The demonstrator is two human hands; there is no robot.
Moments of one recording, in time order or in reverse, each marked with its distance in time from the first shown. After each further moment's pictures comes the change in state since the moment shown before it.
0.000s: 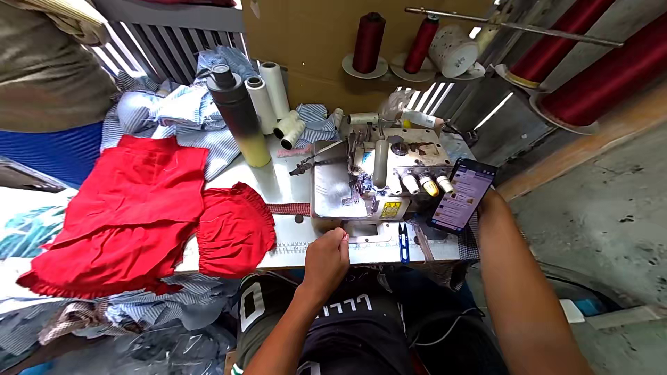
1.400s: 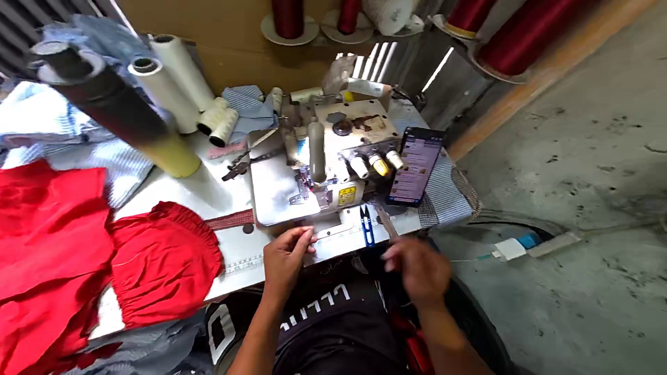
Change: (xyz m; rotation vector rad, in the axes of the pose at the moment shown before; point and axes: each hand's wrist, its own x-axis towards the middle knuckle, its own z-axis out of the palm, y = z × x) left_hand 0.006 -0.017 0.023 -0.814 -0.049 -0.108; right_hand -0.178 0.080 0.122 0.425 0.243 -0.830
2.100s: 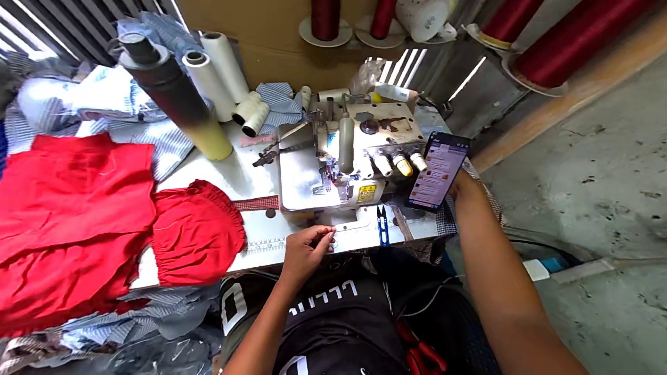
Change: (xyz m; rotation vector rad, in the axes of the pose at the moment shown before) left_hand -0.009 -0.015 -0.007 0.067 -0.097 0.143; right_hand 0.200 0.022 -0.045 -0.097 -0.081 0.844
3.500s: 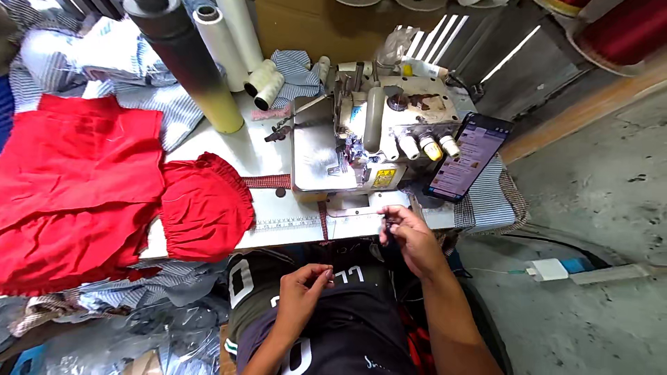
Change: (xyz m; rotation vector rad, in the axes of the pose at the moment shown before) left_hand -0.112 0.026 -0.003 -0.086 0.097 -0.407; right_hand -0.110 0.109 0.100 0.189 -0.391 -0.192
